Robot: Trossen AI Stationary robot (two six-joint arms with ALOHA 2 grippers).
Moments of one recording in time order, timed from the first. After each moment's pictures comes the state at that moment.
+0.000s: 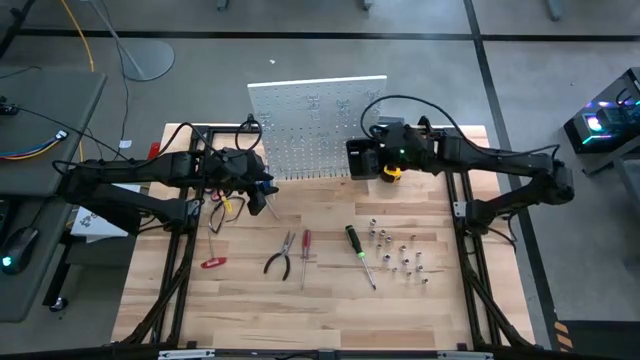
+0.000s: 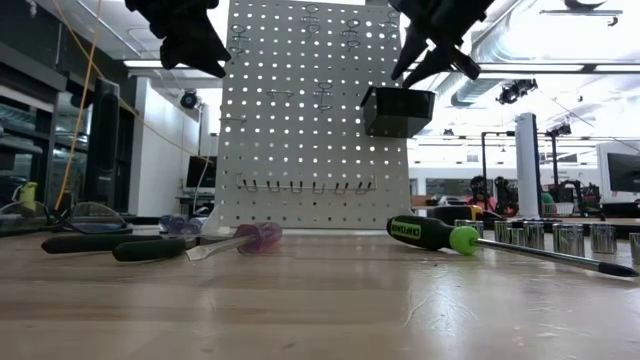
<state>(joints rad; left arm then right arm) 0.10 1.04 0.98 -0.65 -0.17 -0.30 -0.22 1.28 1.18 -0.62 0.31 0.76</state>
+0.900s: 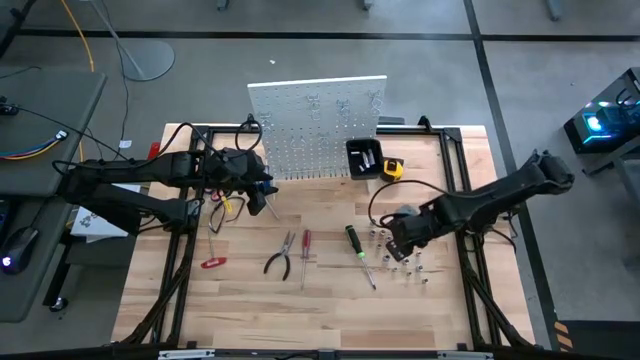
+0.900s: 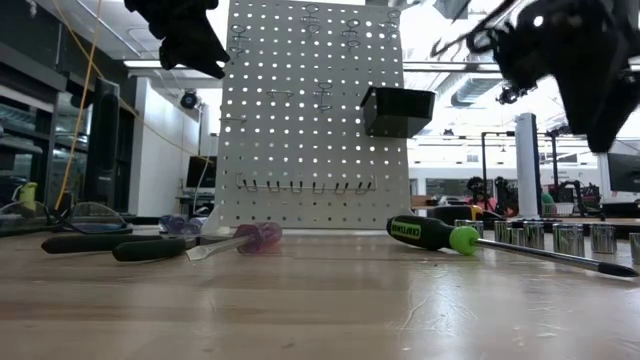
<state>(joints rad) 0.10 1.04 0.98 -0.66 -0.17 -0.30 0.32 1.28 0.89 -0.92 -0.06 1.31</state>
